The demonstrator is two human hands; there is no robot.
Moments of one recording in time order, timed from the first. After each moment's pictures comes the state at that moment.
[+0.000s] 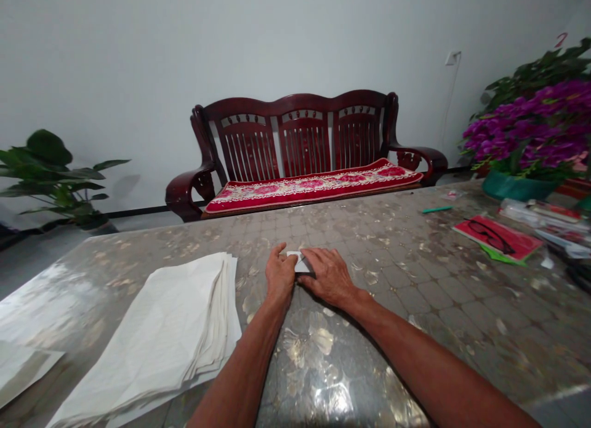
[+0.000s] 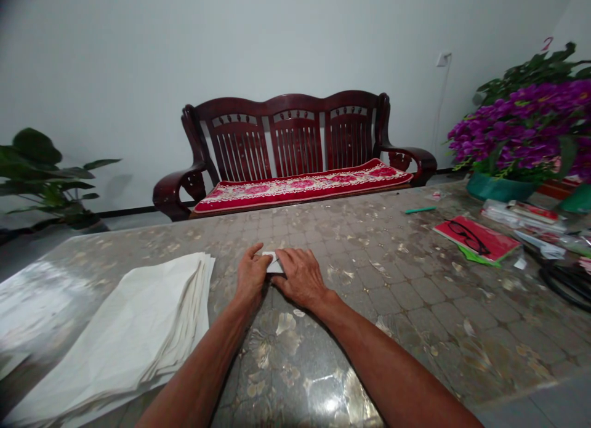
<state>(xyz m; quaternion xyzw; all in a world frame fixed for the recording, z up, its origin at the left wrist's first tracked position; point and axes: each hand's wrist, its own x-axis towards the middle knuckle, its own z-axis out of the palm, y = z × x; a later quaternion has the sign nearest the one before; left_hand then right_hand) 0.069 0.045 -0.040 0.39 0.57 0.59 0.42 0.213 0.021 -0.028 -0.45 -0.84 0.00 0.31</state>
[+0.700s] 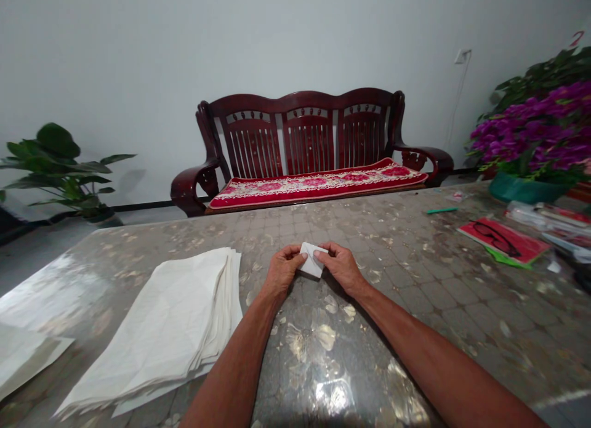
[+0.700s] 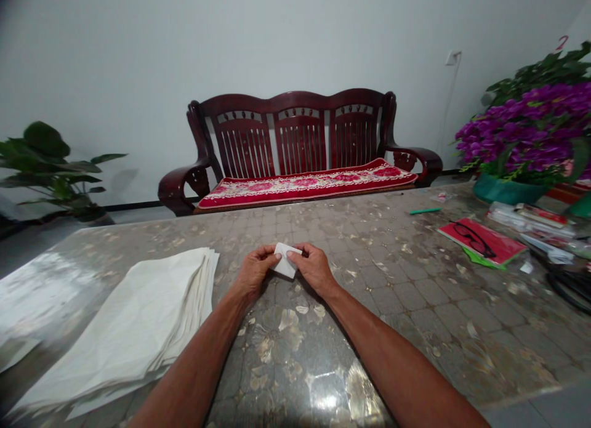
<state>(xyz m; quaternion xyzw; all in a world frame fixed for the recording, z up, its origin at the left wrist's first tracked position) 0.057 0.044 -0.037 0.43 0.44 0.54 0.58 0.221 0.042 -0.038 -0.46 -0.53 0.49 0.51</state>
